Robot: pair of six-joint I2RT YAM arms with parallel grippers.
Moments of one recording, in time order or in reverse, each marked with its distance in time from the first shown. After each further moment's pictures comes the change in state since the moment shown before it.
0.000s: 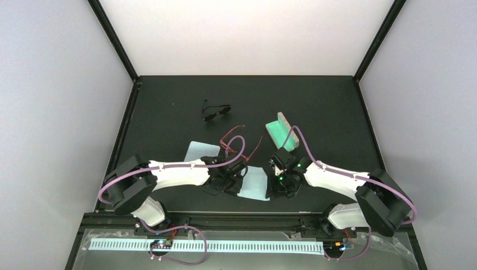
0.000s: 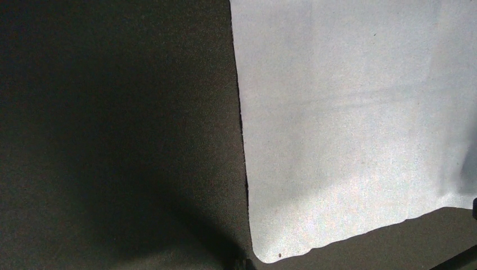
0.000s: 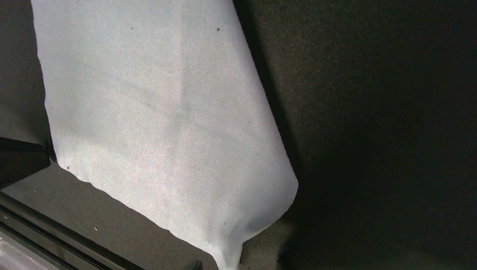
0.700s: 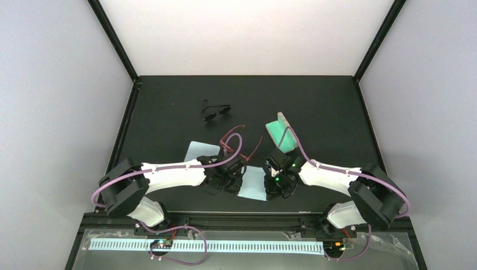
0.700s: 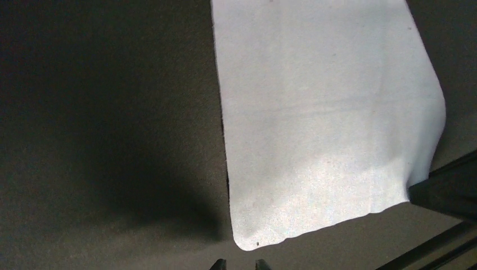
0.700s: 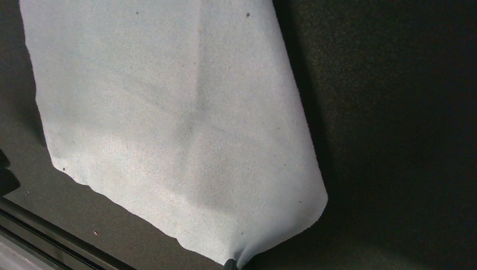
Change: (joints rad) left arm 0.000 -0.049 0.000 0.000 -0.004 -0.023; right arm 0.040 0.064 0.021 0.023 -0.005 0.020
